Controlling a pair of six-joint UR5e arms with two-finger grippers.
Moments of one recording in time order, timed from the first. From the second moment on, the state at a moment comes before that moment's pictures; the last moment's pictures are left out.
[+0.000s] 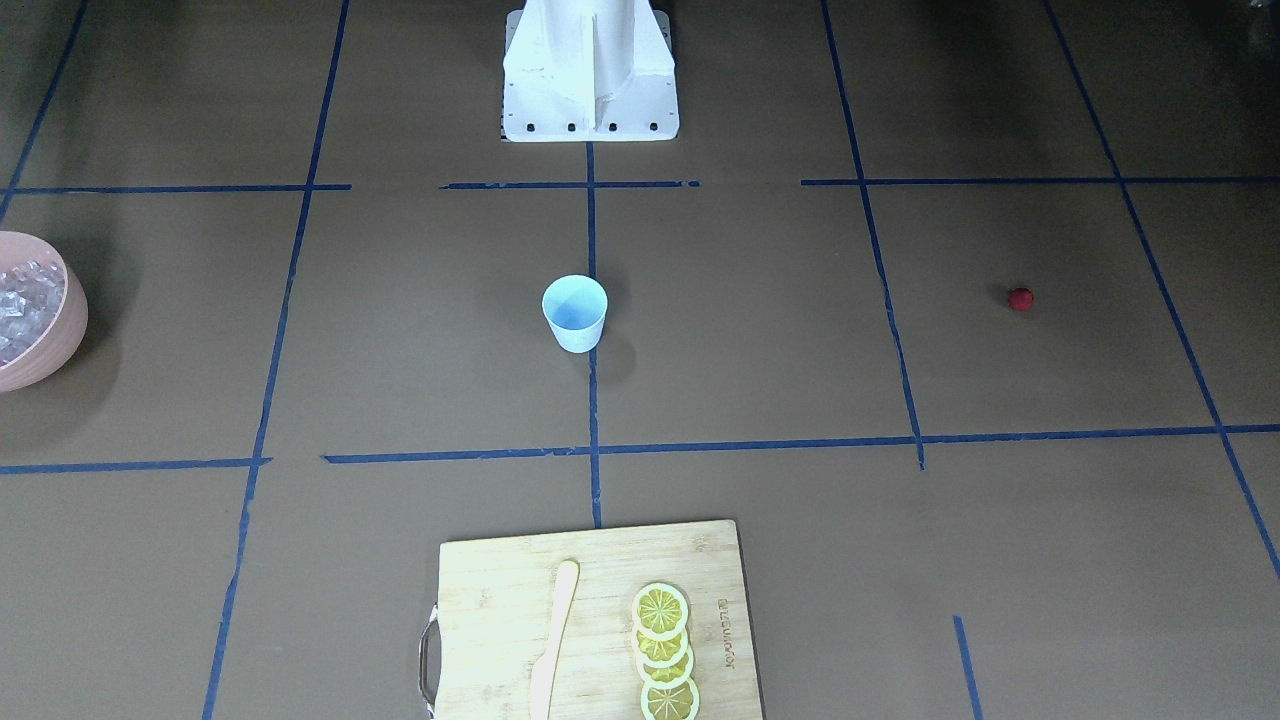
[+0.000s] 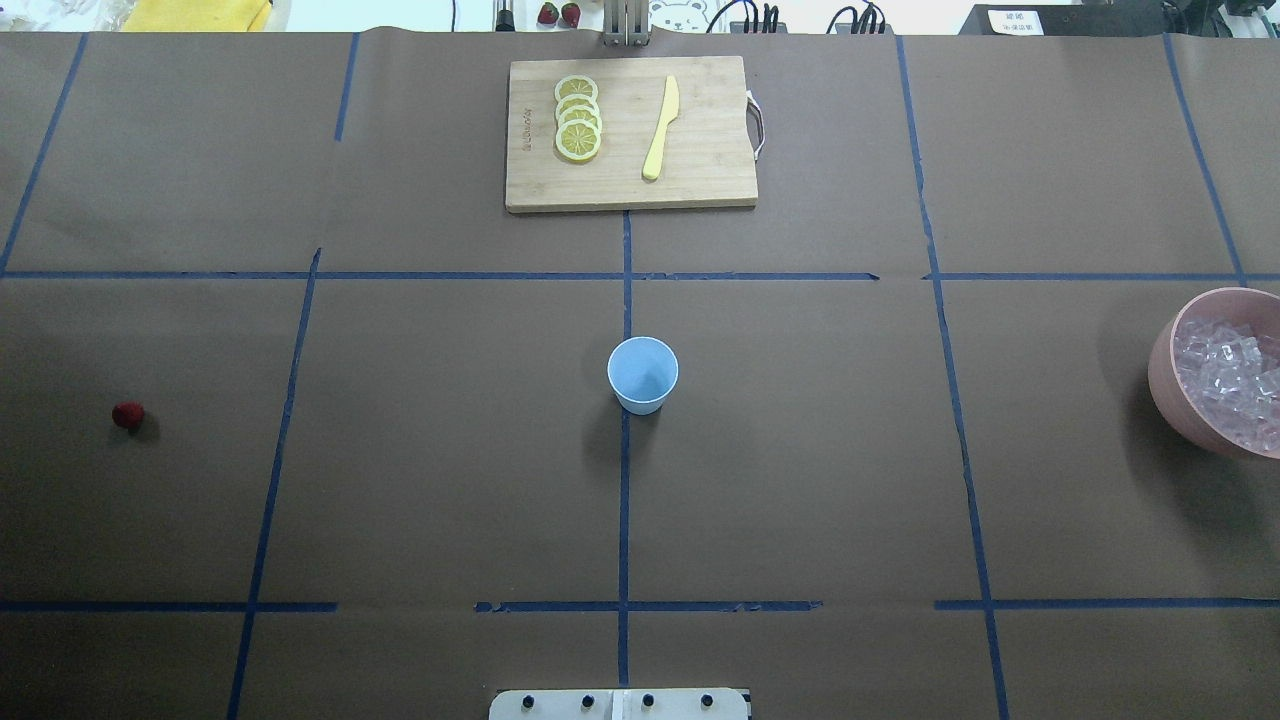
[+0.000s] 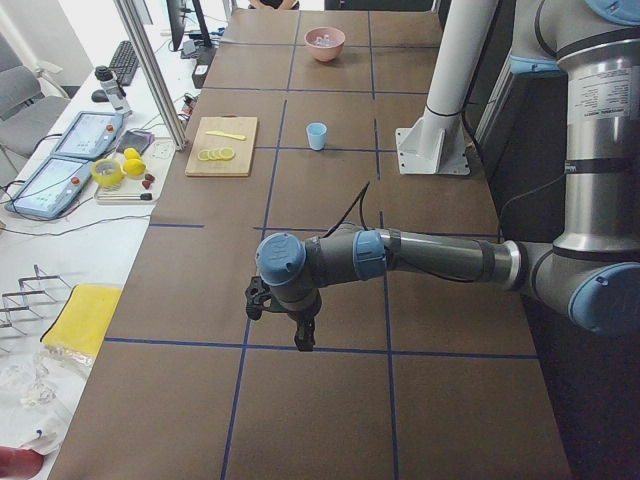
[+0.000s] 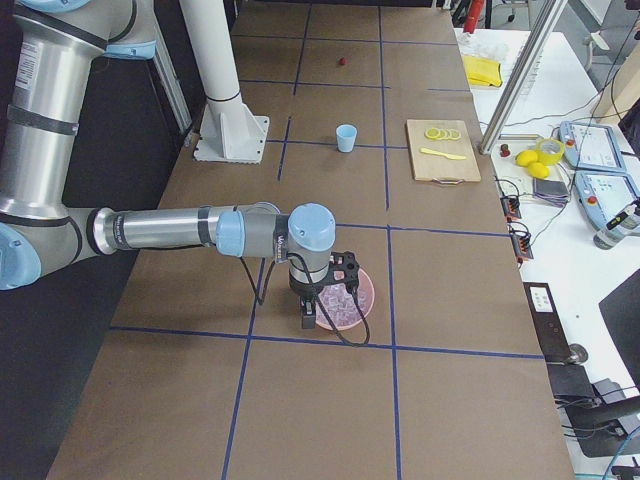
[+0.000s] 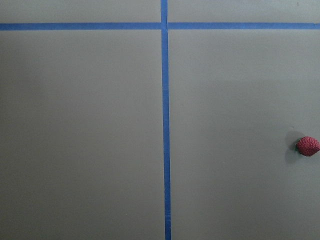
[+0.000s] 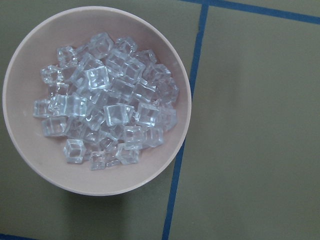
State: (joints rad) left arm -1.60 -1.48 -1.77 -1.27 -2.43 0.19; right arm 1.49 -1.86 1.95 -1.69 2.33 -0.13
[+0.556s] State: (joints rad) left arm -1.60 -1.47 -1.78 -1.27 -2.43 0.19; right arm 1.41 -1.81 1.94 -1.69 2.35 -0.11
